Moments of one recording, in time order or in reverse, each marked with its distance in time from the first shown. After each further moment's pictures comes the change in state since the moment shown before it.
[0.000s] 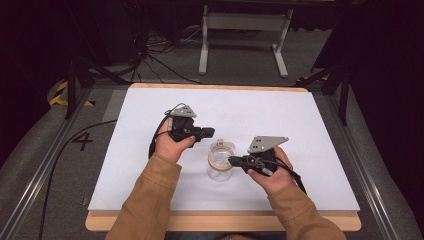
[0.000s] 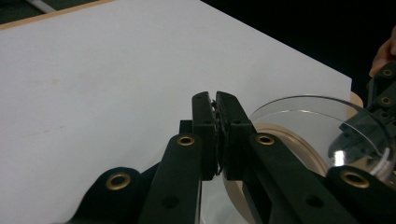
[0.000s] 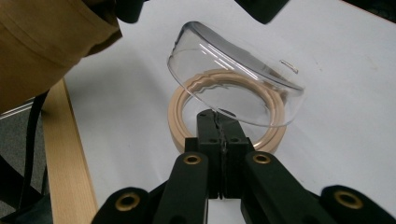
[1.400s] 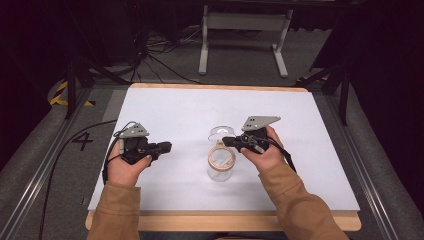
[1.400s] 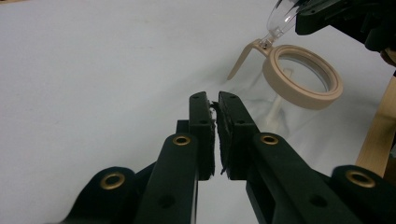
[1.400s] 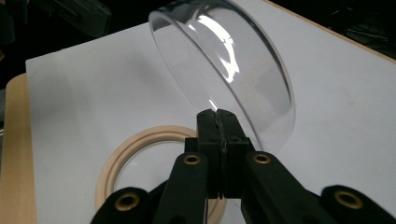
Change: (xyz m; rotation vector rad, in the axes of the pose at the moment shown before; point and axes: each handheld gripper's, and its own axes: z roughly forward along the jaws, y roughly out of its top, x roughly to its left) left arm -0.006 -0.066 -0.099 0.000 0.207 -0.099; right arm -0.041 0.027 0.026 -0.057 -0.002 0.018
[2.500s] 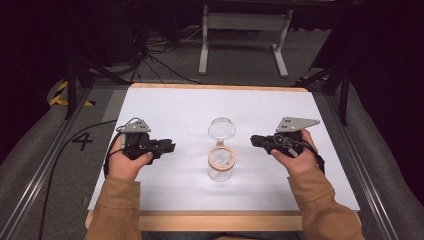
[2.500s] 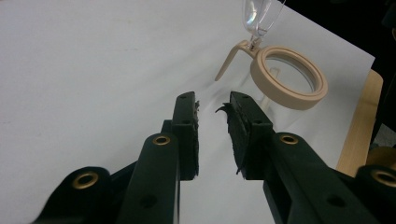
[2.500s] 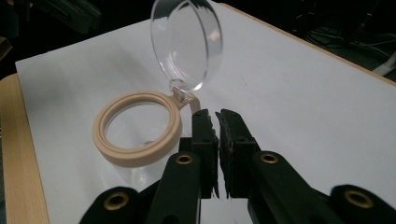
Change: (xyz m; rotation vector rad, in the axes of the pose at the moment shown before) left arm 0.008 0.011 0.004 0.027 -0.071 0.016; right arm -0.016 -0.023 -0.079 -0.028 -0.090 0.041
